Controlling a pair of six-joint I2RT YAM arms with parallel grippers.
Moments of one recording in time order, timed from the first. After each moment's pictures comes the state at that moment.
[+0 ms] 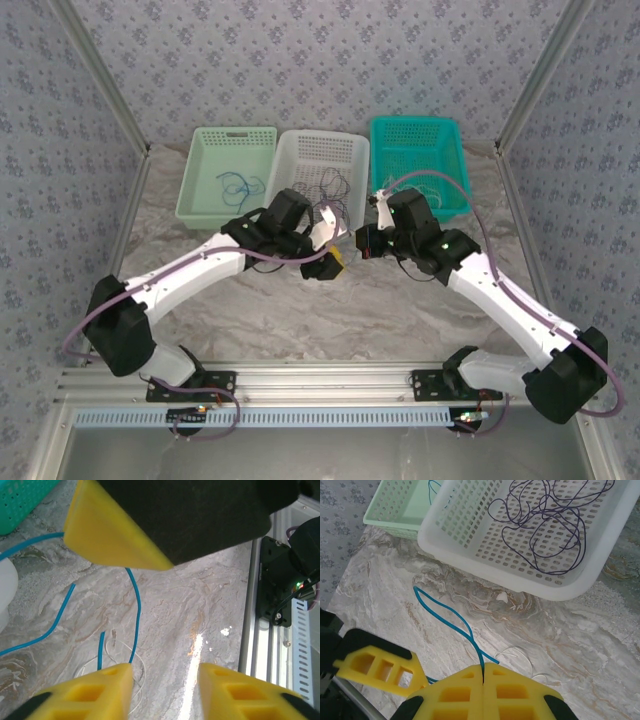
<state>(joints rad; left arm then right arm) -0.81 1.47 1.19 -0.53 0.54 0.17 0.61 1.17 1.04 -0.56 -0.18 0.43</state>
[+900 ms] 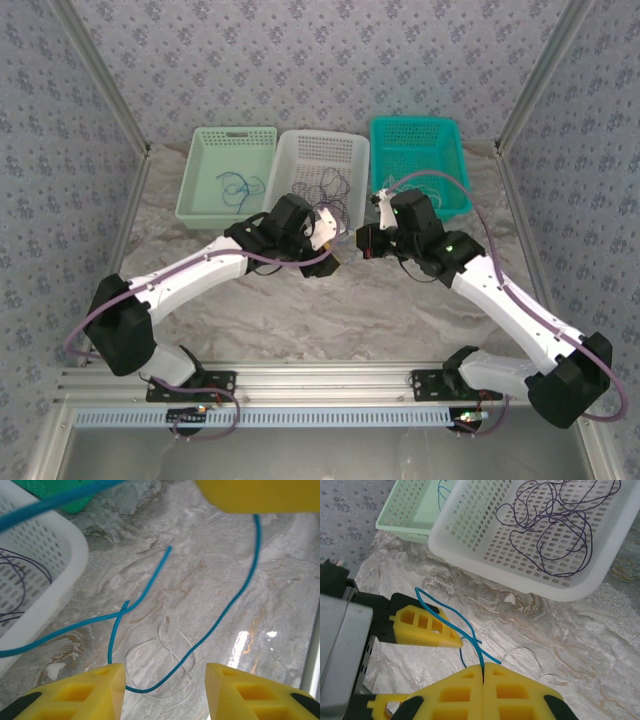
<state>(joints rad) -0.82 1.48 1.15 -0.49 0.29 0.14 0.61 1.14 1.04 -0.56 -0.20 0.45</state>
